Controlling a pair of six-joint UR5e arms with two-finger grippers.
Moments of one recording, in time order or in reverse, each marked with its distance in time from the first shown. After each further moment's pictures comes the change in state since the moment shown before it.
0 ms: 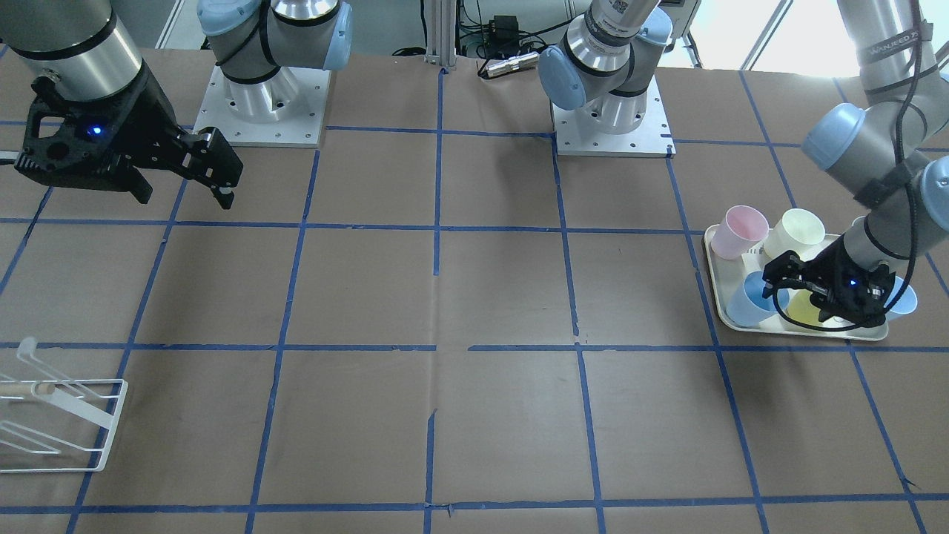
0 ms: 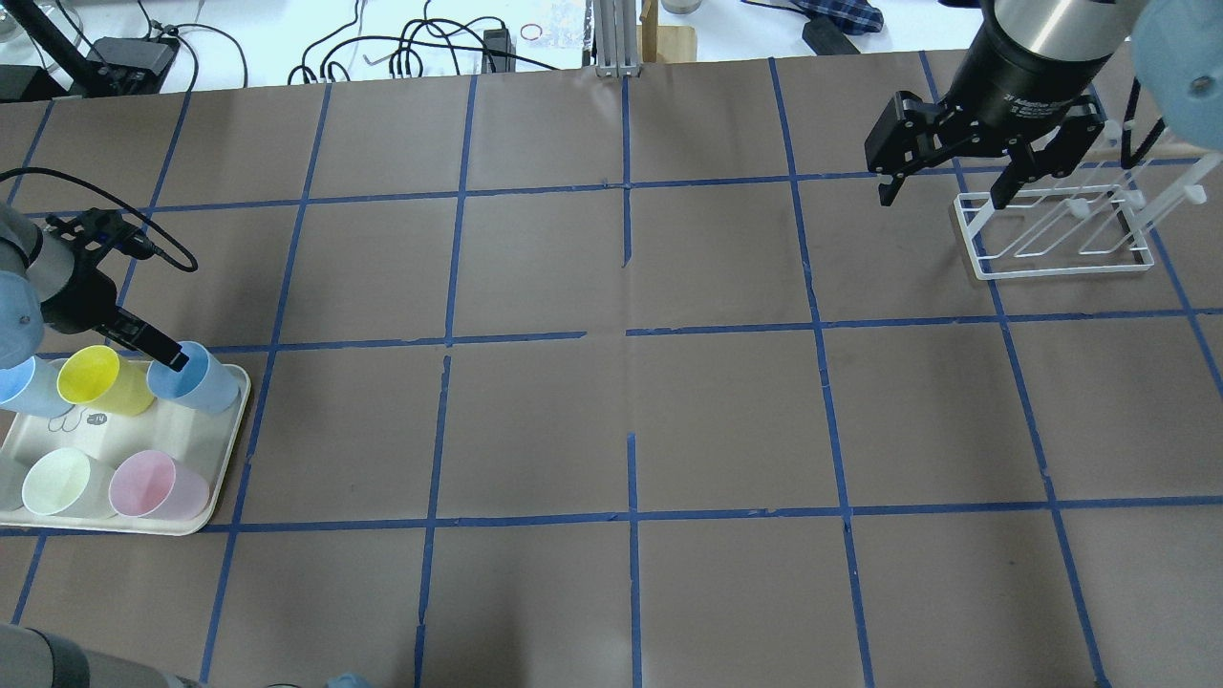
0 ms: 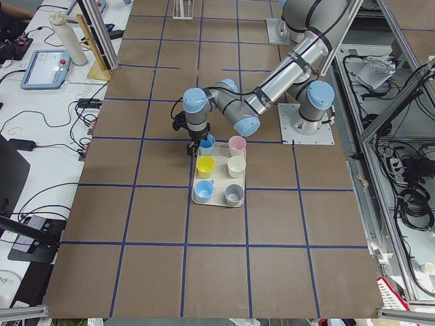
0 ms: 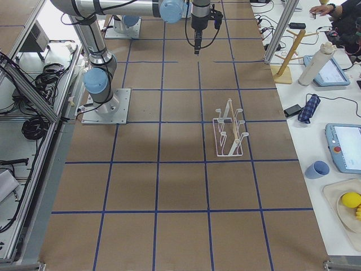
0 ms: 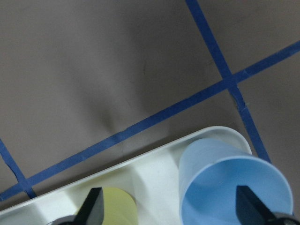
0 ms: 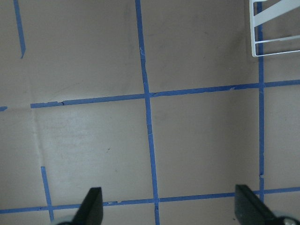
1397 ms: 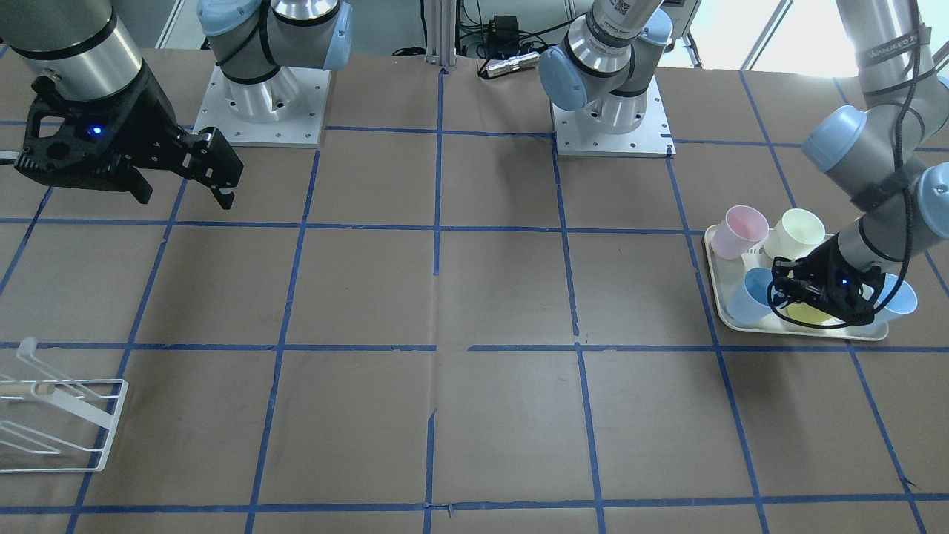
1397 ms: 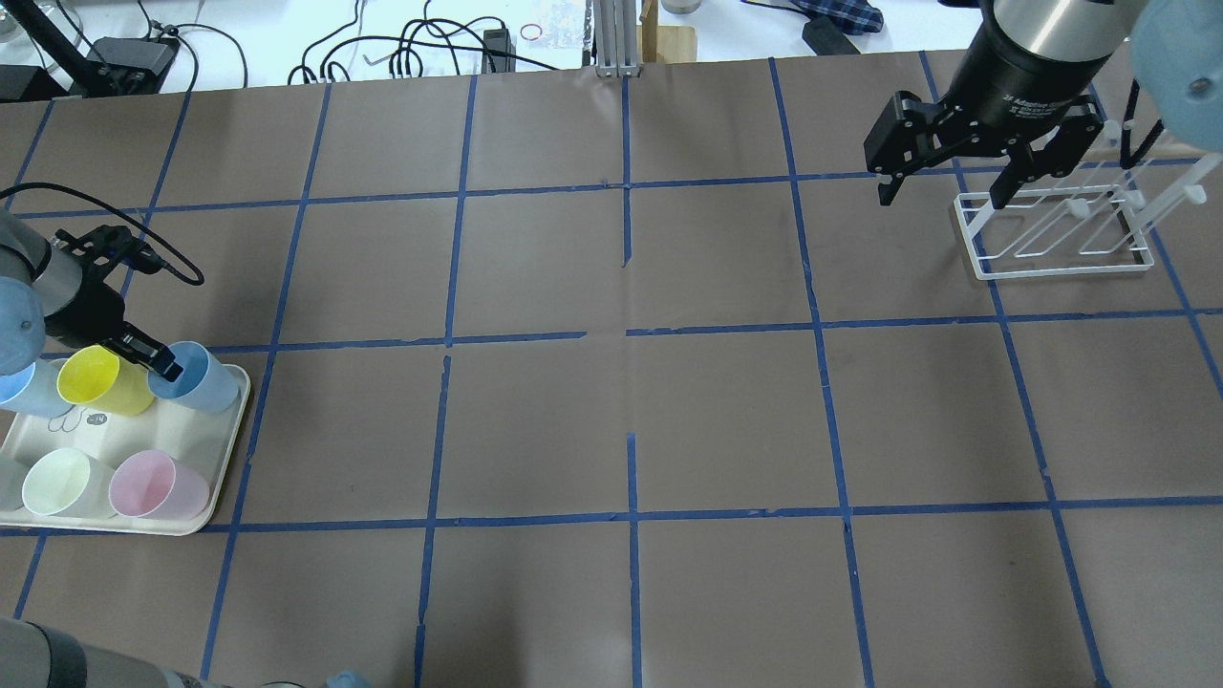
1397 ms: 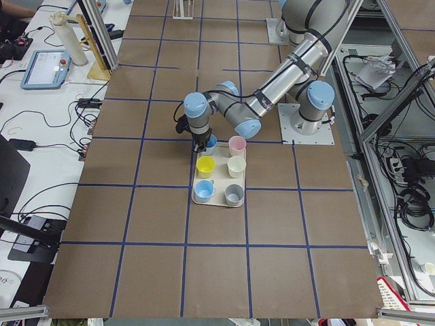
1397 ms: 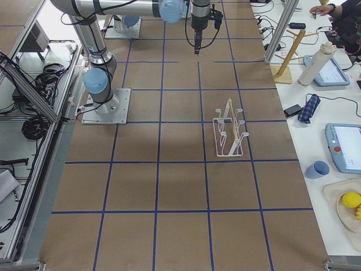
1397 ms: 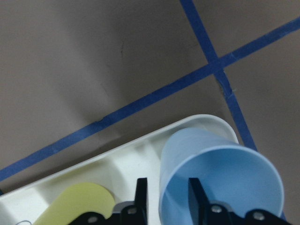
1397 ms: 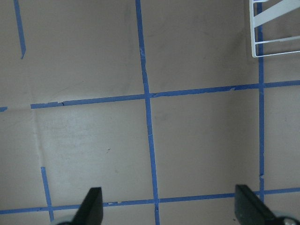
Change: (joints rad) left arm 0.012 -0.007 -0.008 -0.042 -0.001 0.001; right arm 0.000 0.000 0.001 -0.003 0.000 0.000
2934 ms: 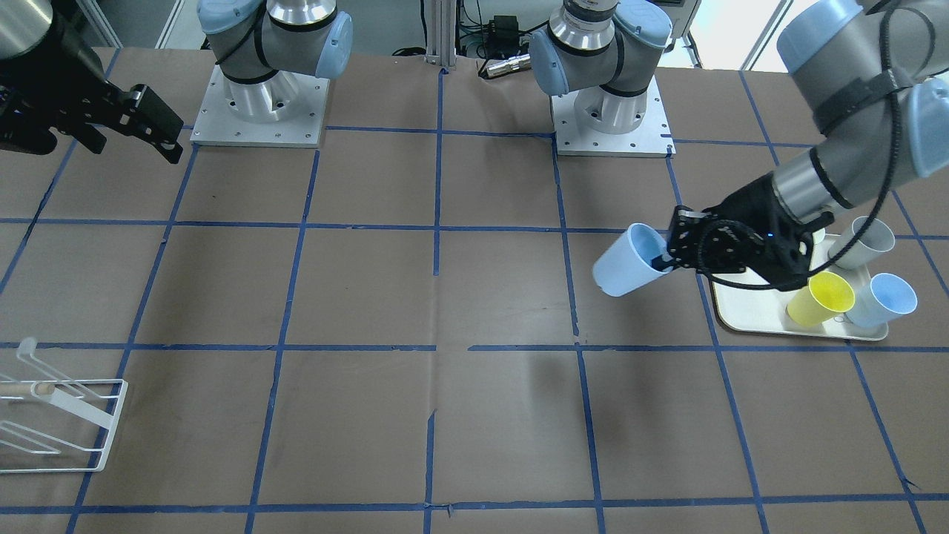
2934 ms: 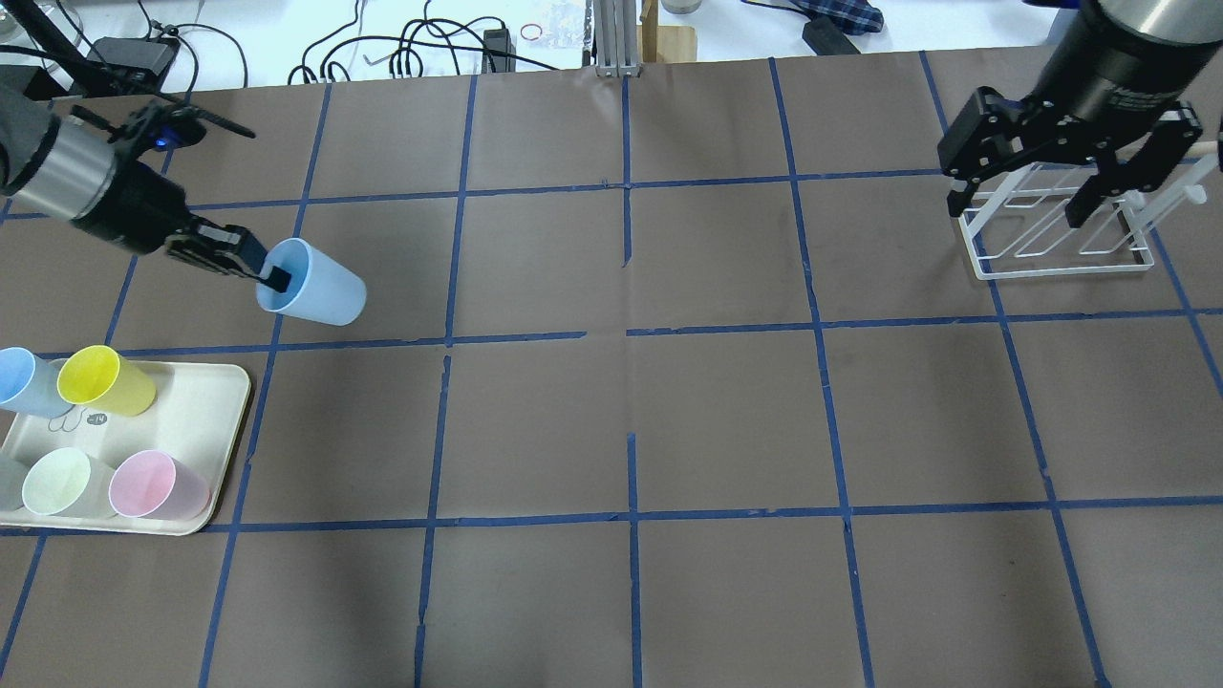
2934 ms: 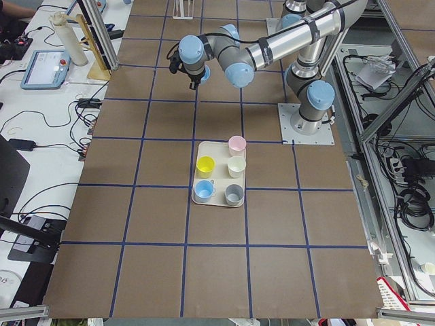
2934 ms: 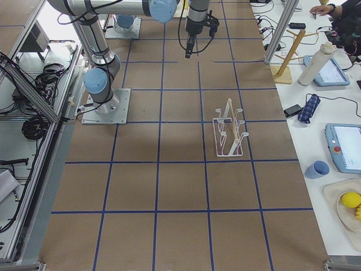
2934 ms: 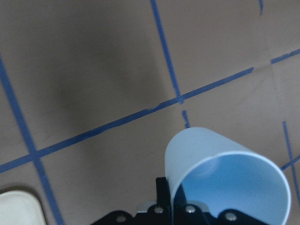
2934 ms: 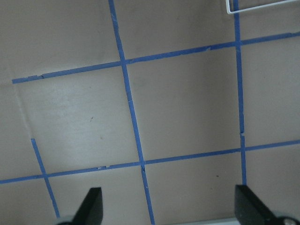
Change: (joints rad) left arm -0.297 0.195 0.134 -0.466 -0.540 -0.433; right arm -0.164 -0.042 -0.057 0.285 0.032 -0.053
